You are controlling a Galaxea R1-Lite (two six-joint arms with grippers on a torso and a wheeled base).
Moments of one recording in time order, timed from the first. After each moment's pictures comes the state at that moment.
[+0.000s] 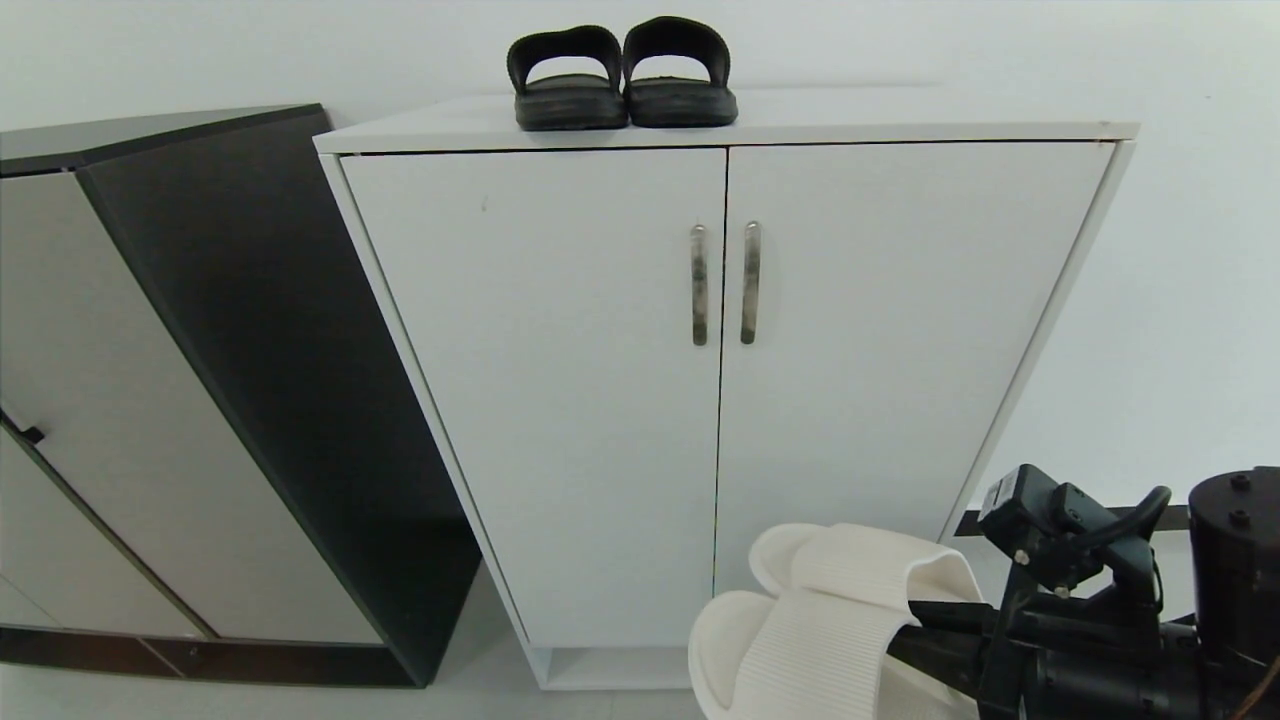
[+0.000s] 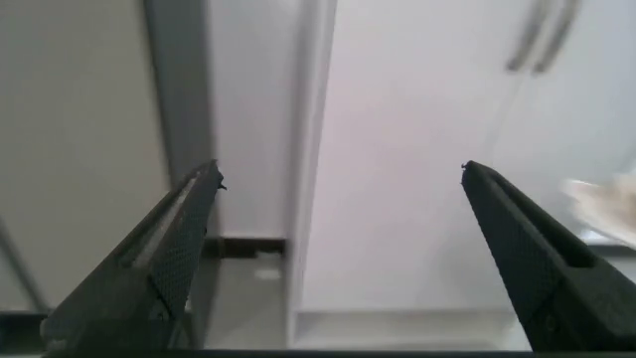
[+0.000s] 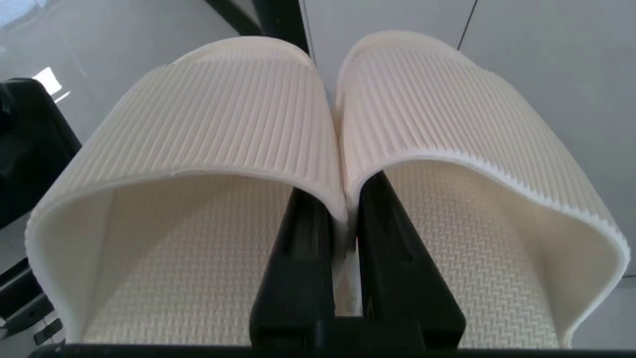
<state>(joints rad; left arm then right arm) -0.05 0.13 -0.21 -0.01 -0.06 -0.10 0.79 1.38 -0.45 -0.55 0.12 0.00</state>
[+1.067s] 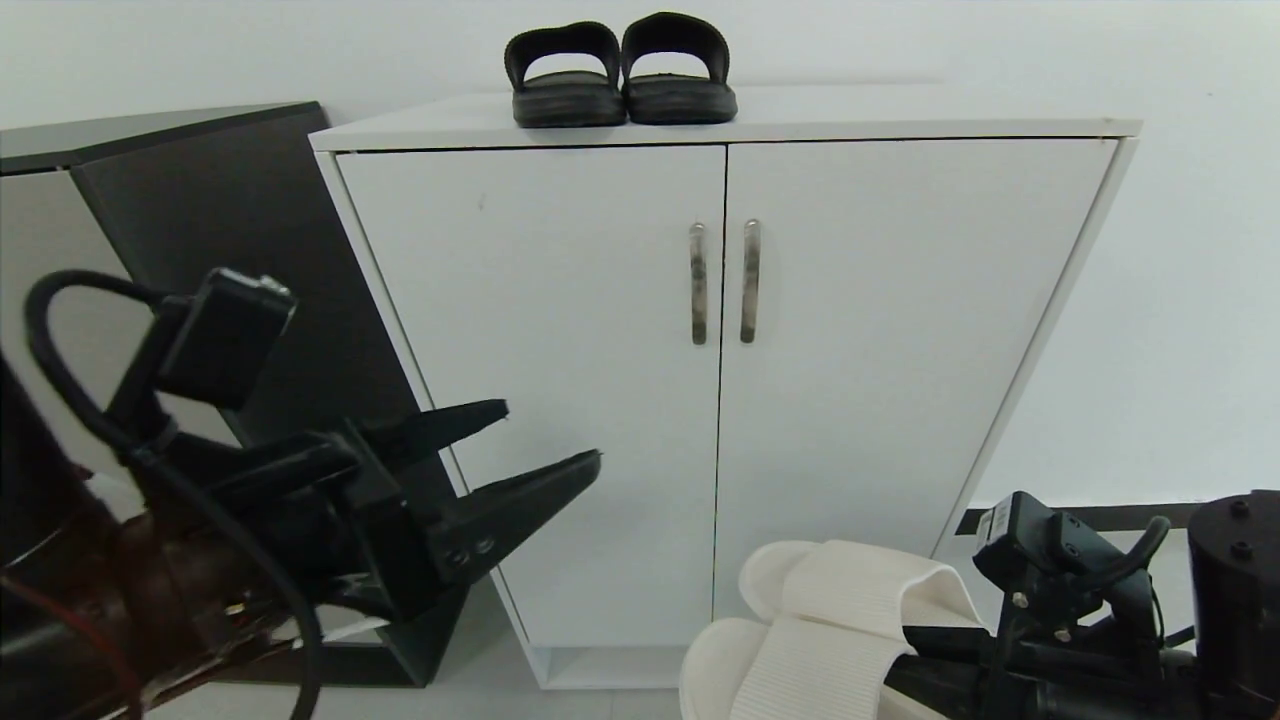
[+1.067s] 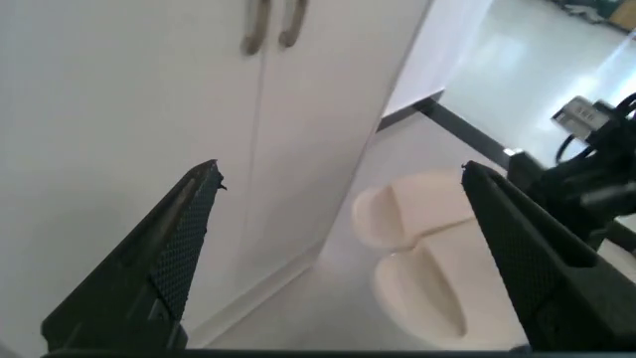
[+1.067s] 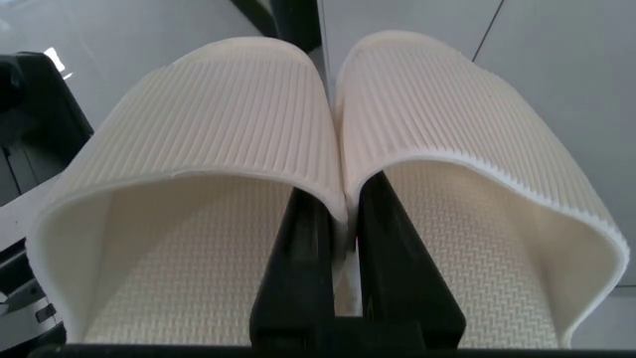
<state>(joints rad) -0.63 1.26 -0.53 -0.71 -0.19 -0.15 0.83 1.38 -0.42 -0.56 0.12 -0.02</state>
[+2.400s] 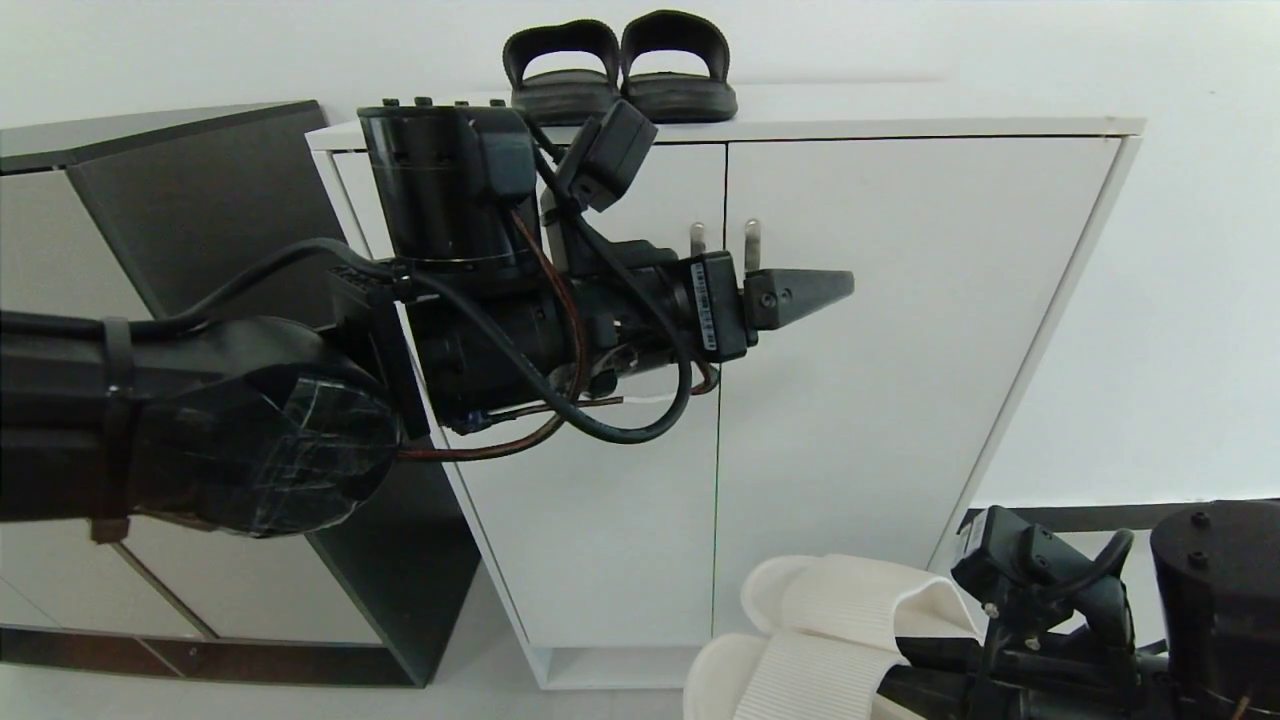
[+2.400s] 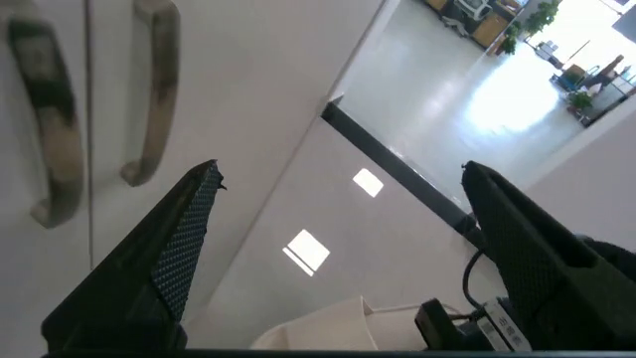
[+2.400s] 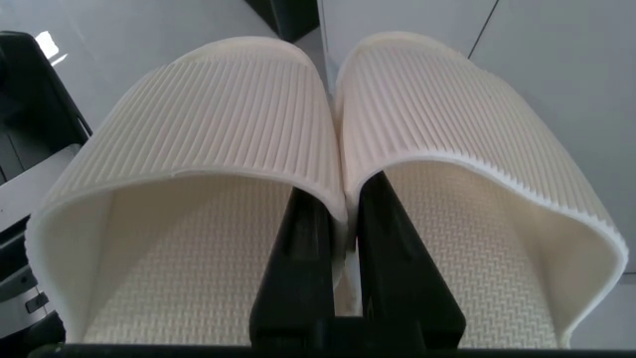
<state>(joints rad) -0.72 1.74 -1.24 -0.51 -0.31 -0.33 0.82 1.41 -0.41 -0.56 0.11 -0.03</state>
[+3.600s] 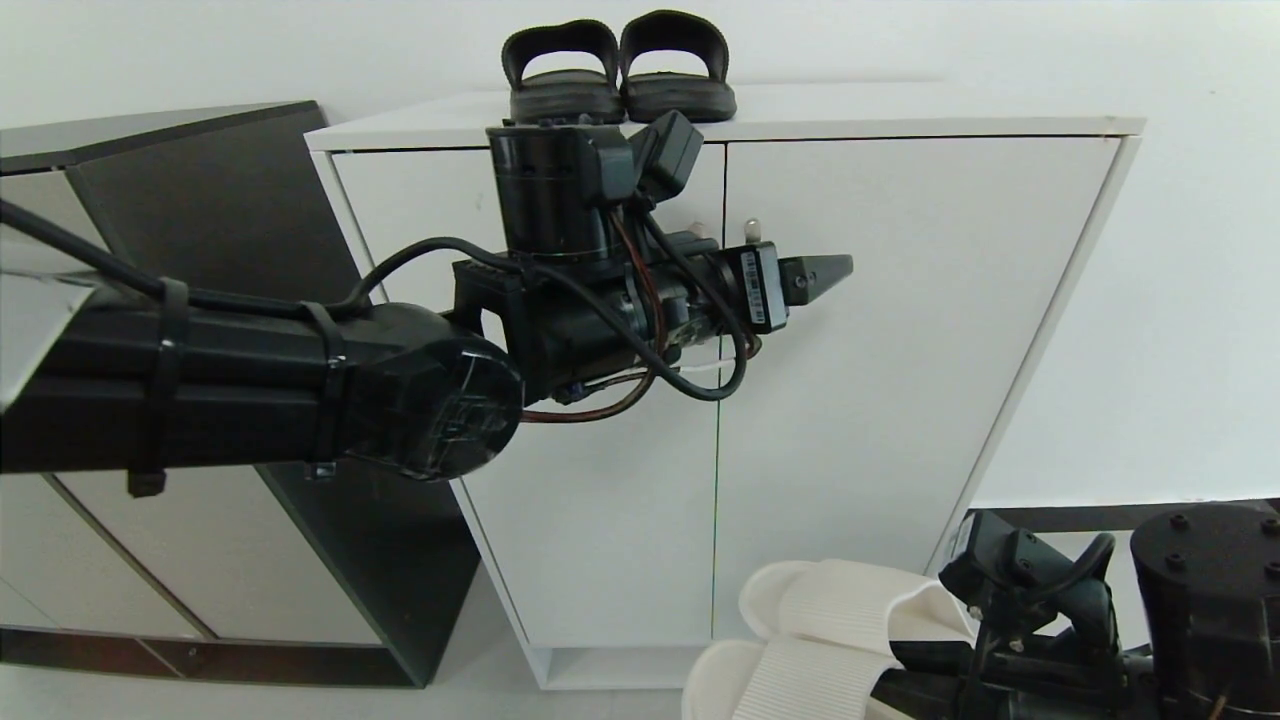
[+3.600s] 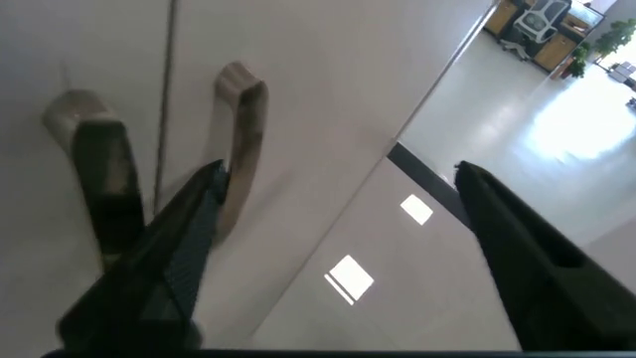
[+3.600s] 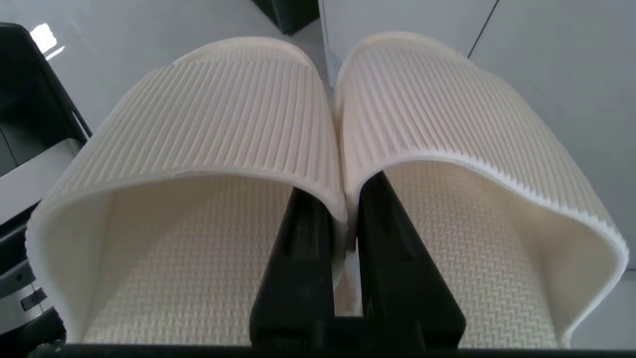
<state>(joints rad) -0.72 1.90 -1.42 -0.51 -0.17 -0.28 0.82 1.43 -0.42 -0.56 0.12 -0.03</state>
